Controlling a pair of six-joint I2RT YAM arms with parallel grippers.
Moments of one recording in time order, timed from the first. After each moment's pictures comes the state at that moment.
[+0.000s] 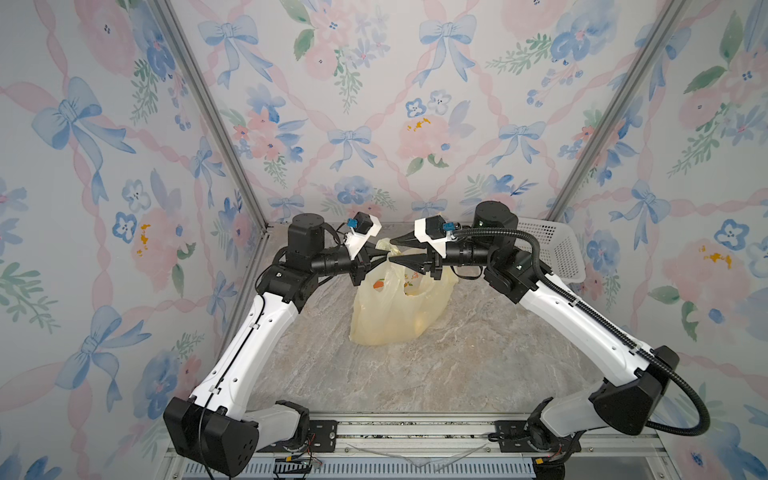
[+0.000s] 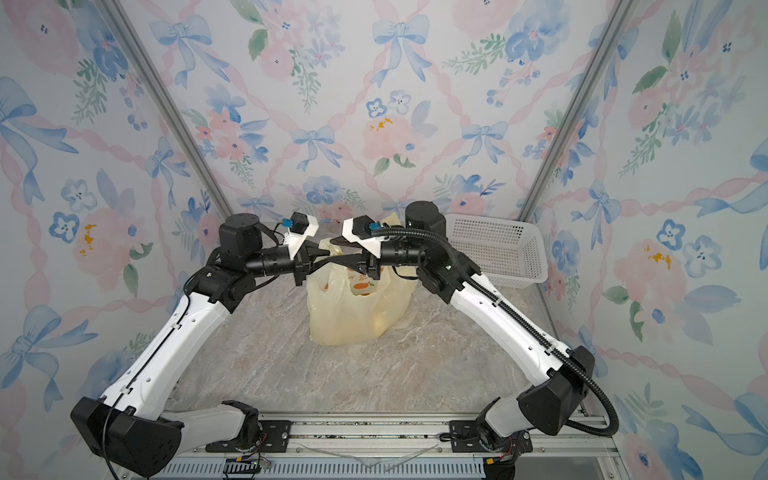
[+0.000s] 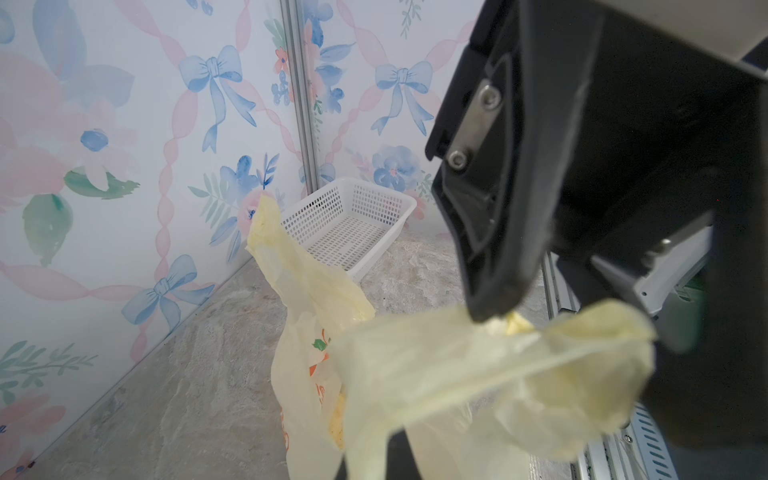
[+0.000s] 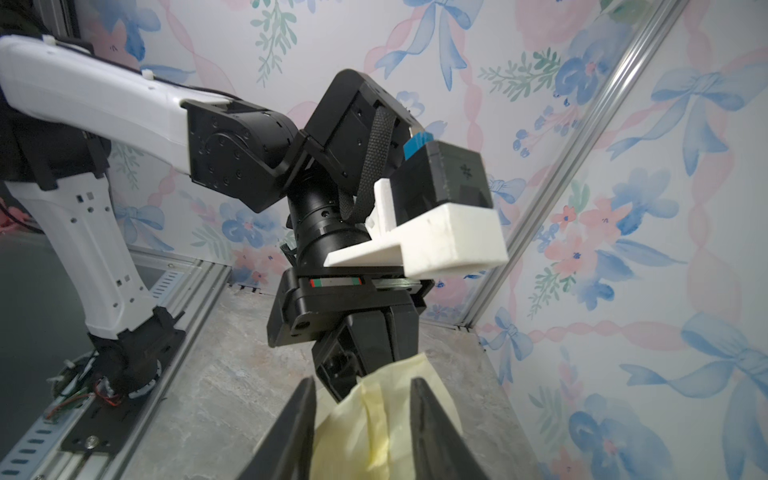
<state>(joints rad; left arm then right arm) -0.31 1.25 1.31 -0.38 0.86 0.24 0.68 1.49 1.58 -0.18 -0.80 -0.39</state>
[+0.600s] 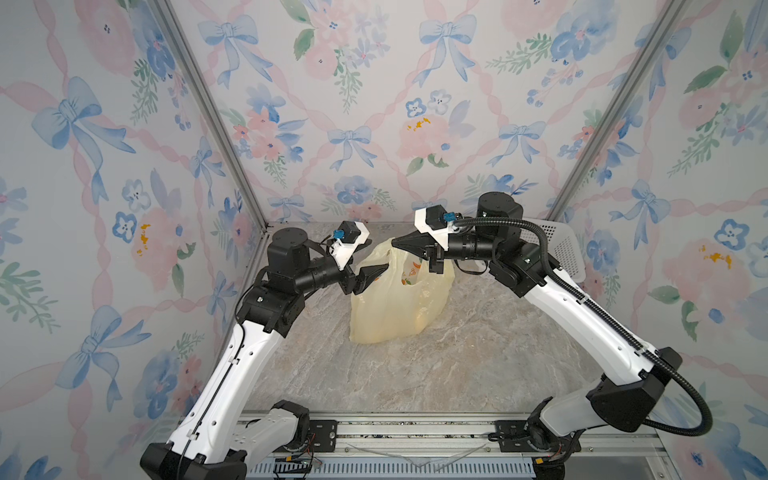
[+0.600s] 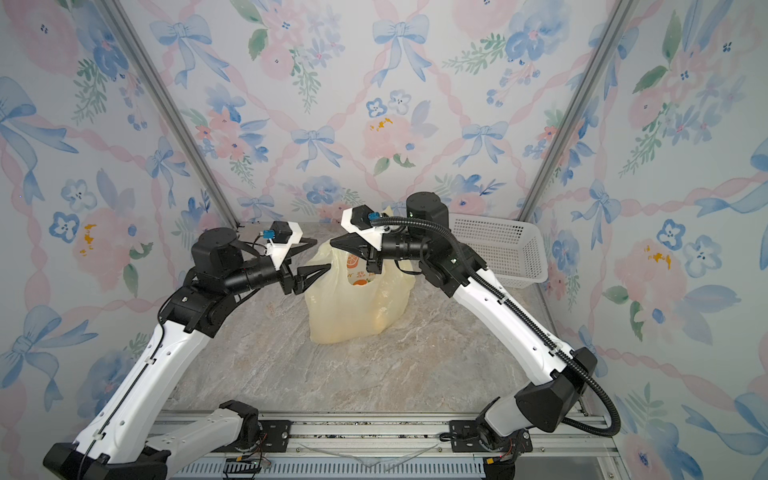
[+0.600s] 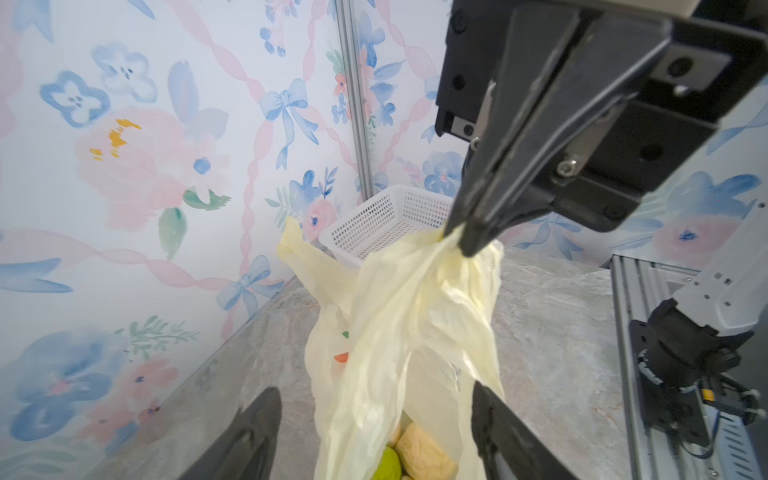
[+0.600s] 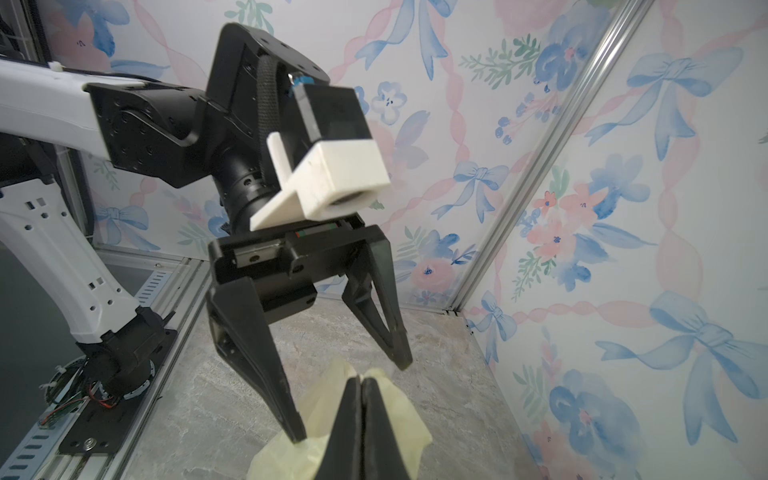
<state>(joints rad) -0.31 1.03 1.22 -0.38 0.64 0.26 0.68 1.50 1.68 -0.31 -0.73 -0.39</state>
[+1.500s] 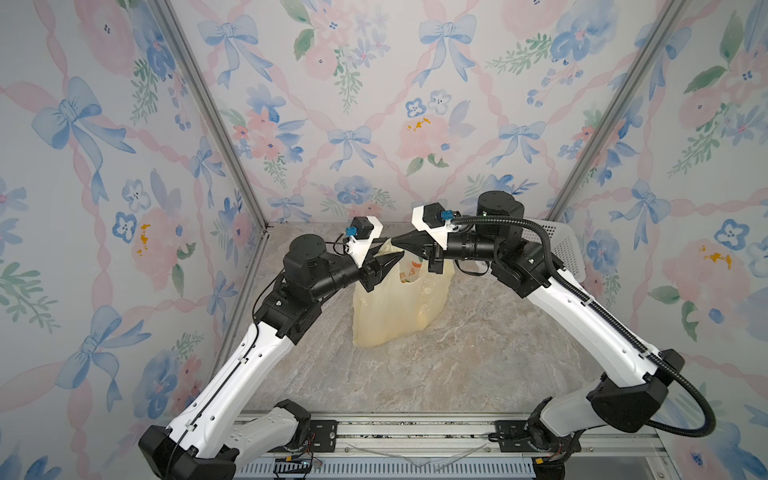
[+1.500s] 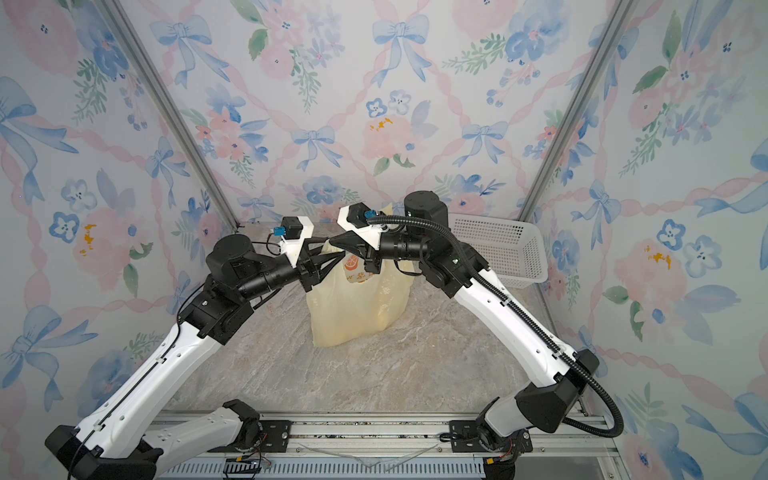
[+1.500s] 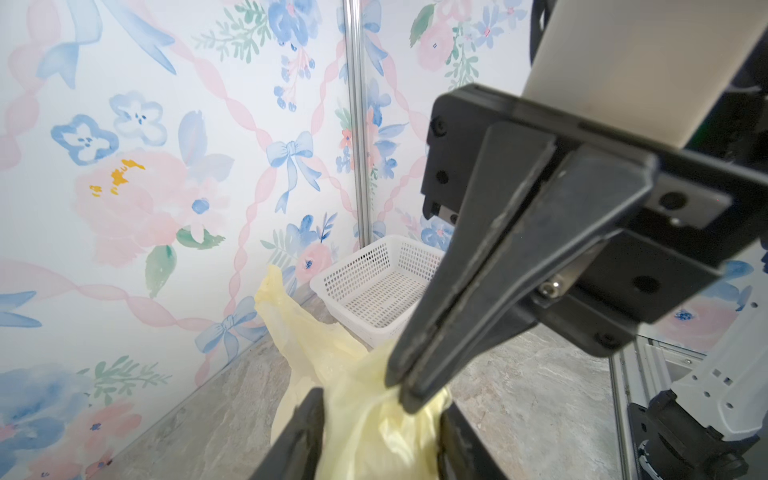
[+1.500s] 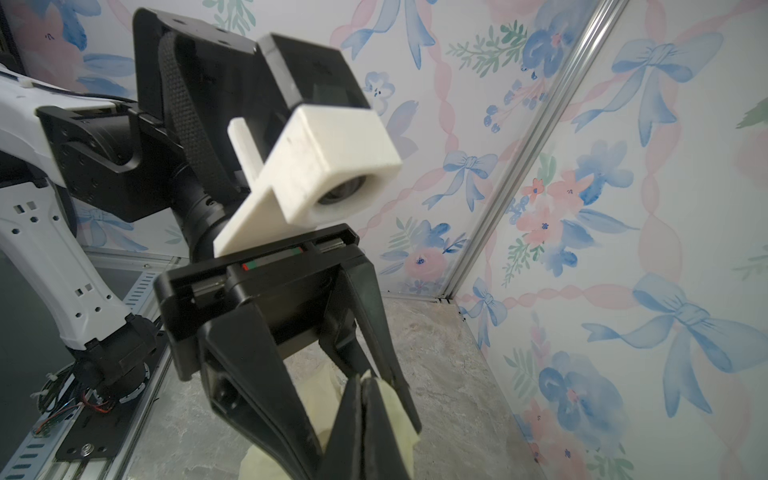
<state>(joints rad) -0.50 1.07 1.18 -0.12 0.48 0.05 0.72 1.50 1.72 -0.37 -0.66 -0.39</state>
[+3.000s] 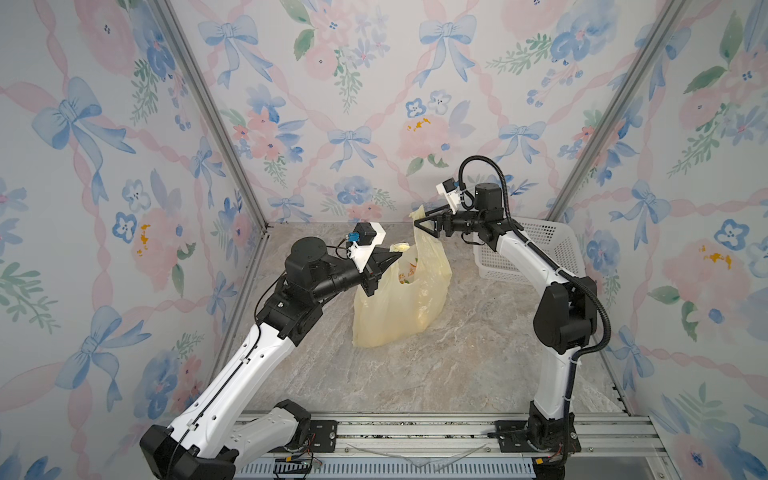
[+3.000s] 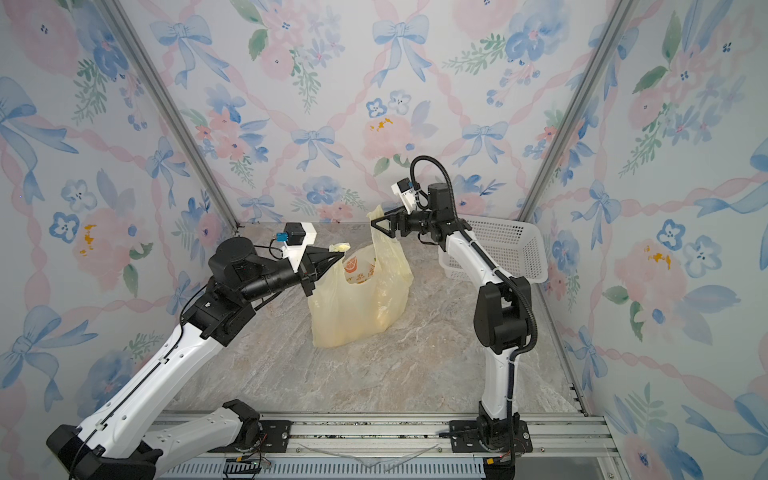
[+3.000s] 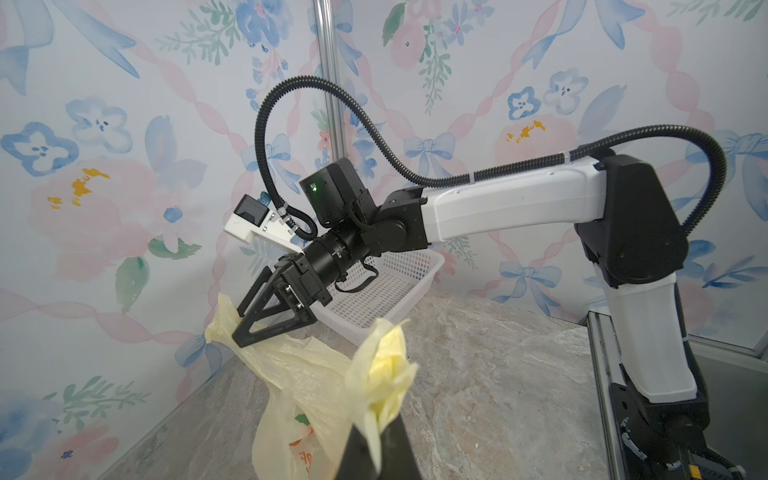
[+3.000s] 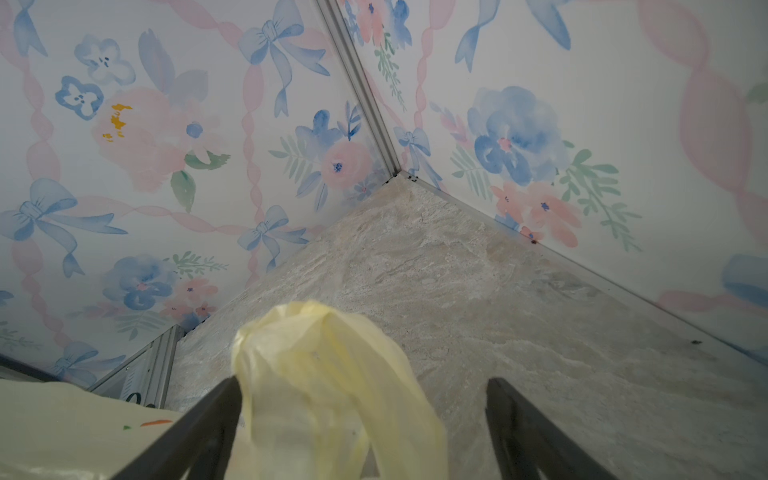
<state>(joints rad) -0.50 1.07 1.15 -0.11 0.55 0.09 0.29 2.03 1.81 -0.18 -0.92 0.11</state>
